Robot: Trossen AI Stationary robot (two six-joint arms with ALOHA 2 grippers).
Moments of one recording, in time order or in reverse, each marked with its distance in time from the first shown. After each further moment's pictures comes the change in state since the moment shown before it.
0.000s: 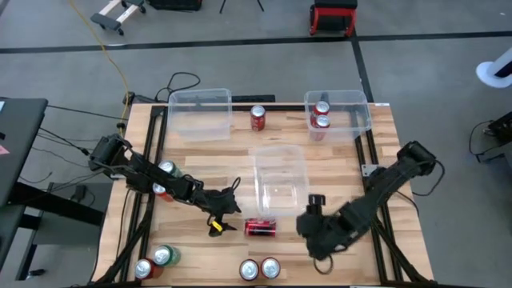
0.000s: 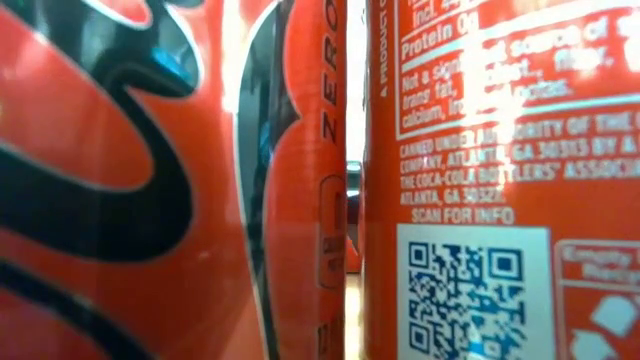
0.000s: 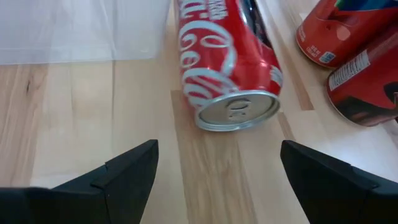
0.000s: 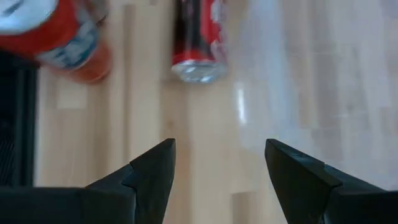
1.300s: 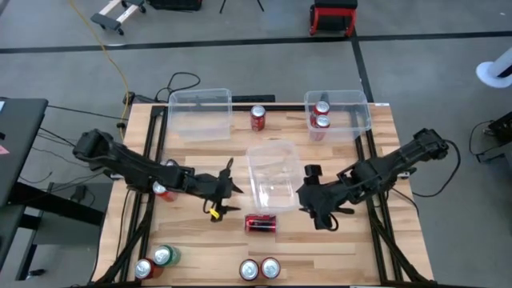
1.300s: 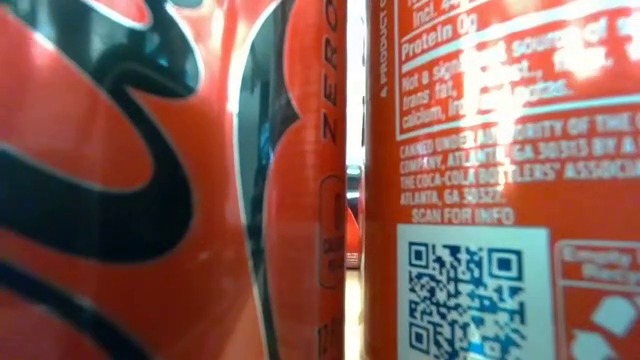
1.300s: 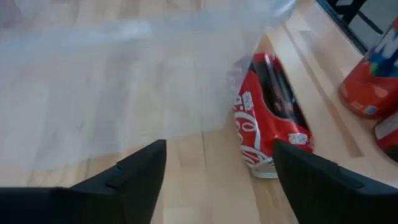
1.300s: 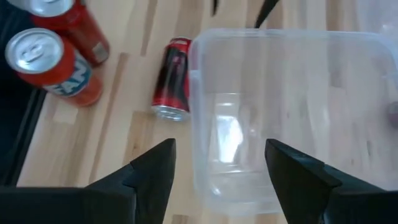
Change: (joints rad) left arm 0.087 -0.191 0.000 -0.075 -0.138 0.164; right arm -0.228 -0.239 -0.001 0.040 -0.114 -0.426
